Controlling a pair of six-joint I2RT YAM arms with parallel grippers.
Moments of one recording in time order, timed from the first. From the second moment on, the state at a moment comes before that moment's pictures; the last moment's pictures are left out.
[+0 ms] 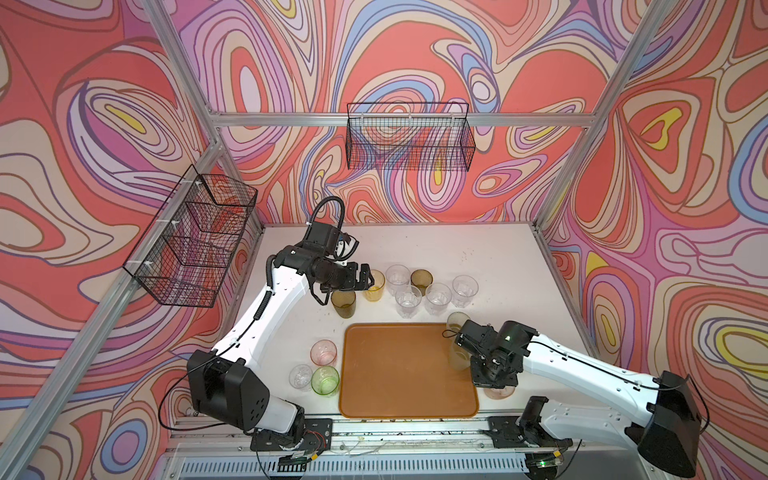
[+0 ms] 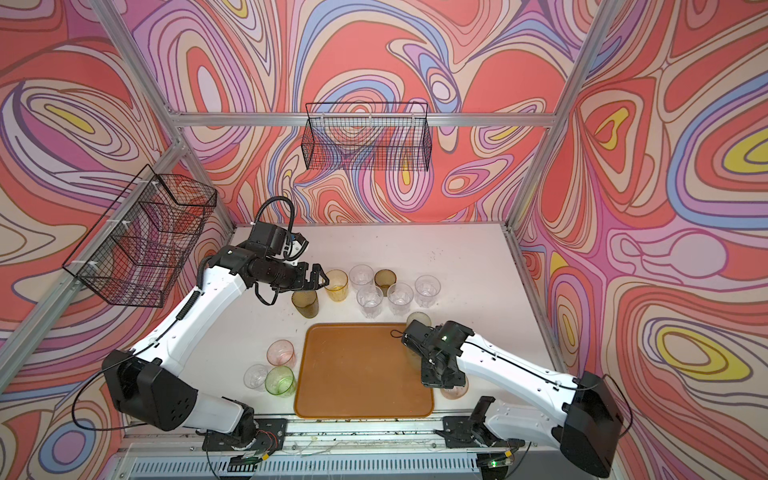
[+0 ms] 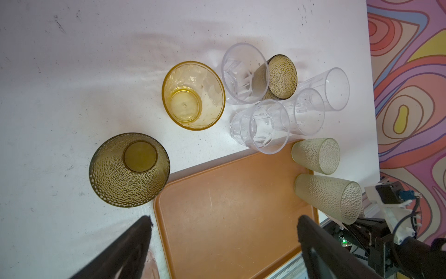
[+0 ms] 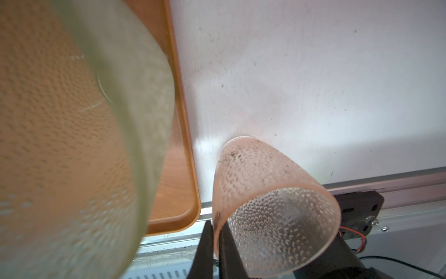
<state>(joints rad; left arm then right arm) -0.32 1.47 1.44 -1.01 0.33 -0.31 0.86 1.15 0.82 -1.28 0.08 0.97</state>
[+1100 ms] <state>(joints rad) -0.32 1.47 1.44 -1.01 0.30 -0.30 1.02 1.25 1.04 -1.37 0.00 1.06</state>
